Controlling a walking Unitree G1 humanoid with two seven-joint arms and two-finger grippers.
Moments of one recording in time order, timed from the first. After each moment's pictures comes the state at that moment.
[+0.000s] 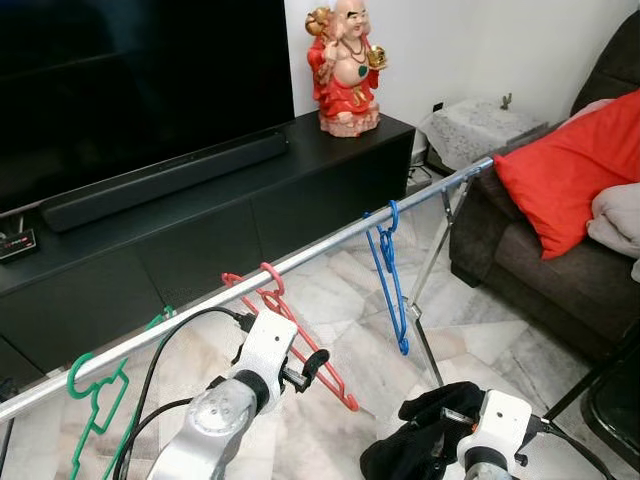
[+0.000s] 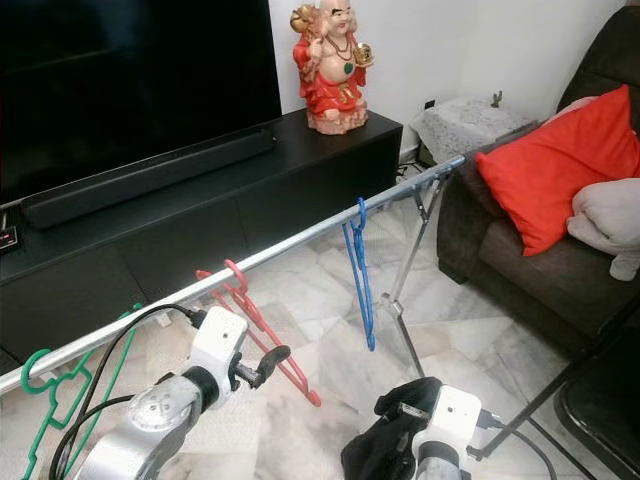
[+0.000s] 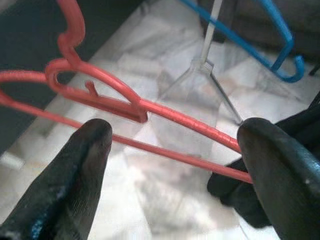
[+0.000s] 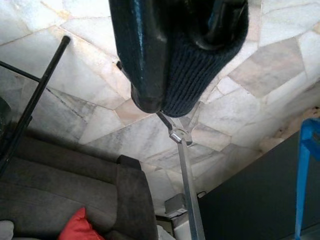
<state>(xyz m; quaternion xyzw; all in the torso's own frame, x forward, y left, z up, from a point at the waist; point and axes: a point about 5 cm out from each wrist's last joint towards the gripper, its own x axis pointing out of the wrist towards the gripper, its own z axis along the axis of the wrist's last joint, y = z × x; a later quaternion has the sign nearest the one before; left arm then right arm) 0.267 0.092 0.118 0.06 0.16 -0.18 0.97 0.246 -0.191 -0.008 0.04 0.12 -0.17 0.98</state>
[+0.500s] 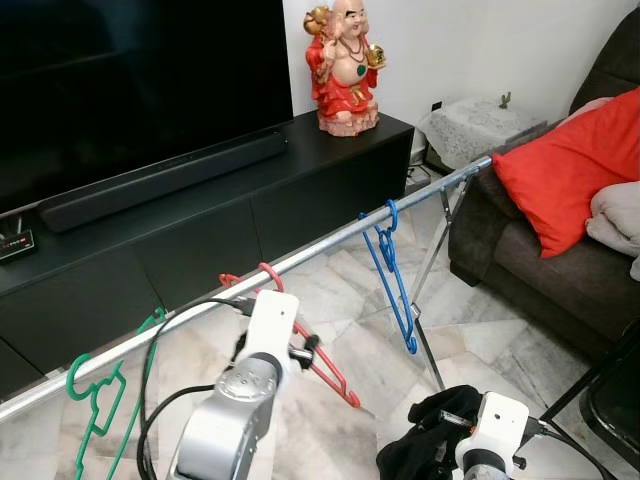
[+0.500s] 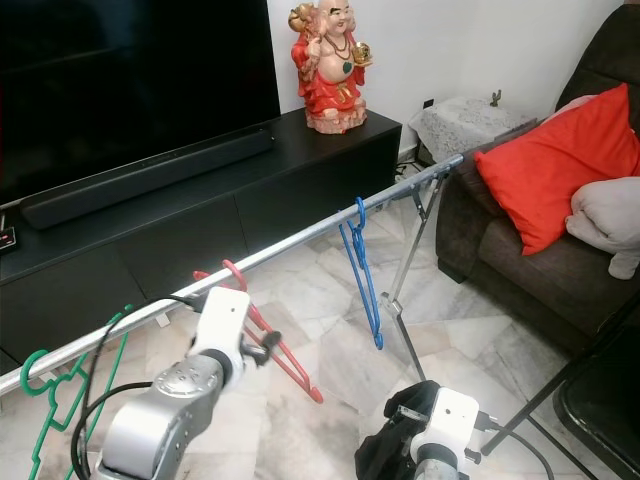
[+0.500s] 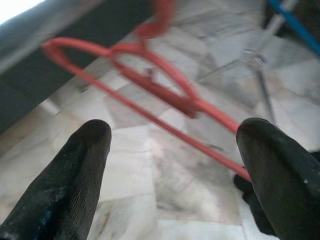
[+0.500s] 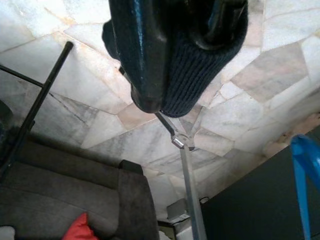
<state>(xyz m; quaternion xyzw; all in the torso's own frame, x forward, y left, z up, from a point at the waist) 0.282 0.095 0.138 0.02 0.21 -0.03 0.98 0.244 -0.190 -0.011 0.04 0.13 -0.17 0.98</state>
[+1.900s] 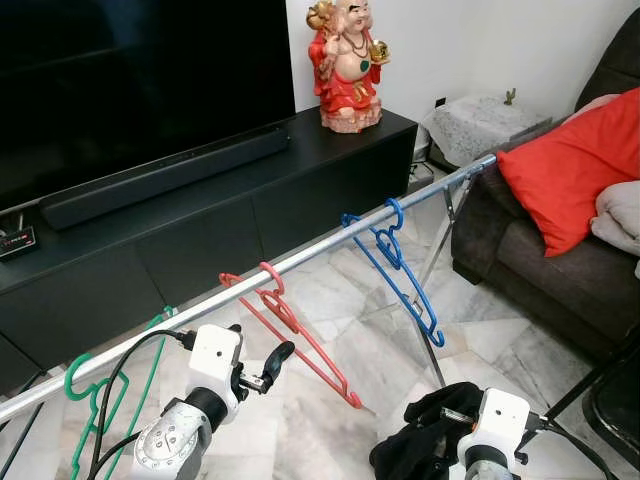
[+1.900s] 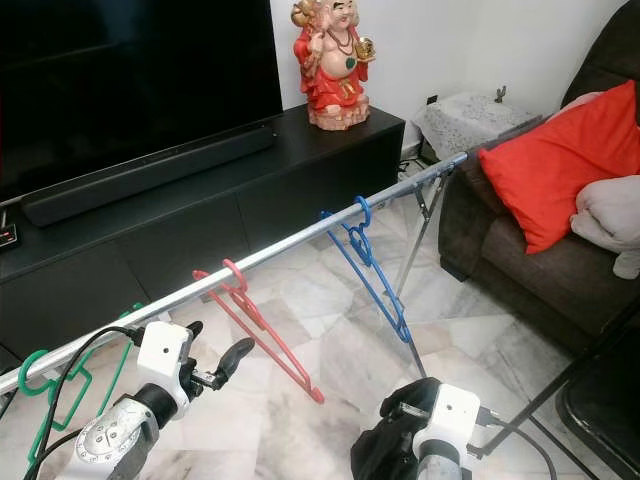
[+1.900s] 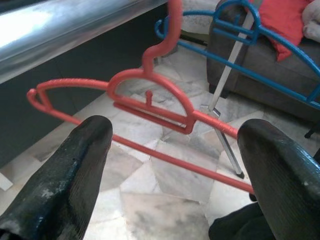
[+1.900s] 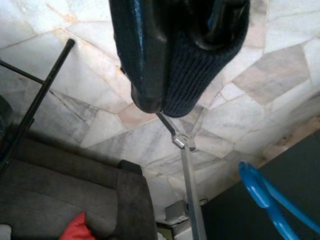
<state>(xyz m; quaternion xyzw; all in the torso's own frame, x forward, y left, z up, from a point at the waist) 0.254 0.150 0.101 0.01 0.03 -0.17 0.99 0.248 -0.193 -0.009 0.03 0.13 -0.16 0.98</state>
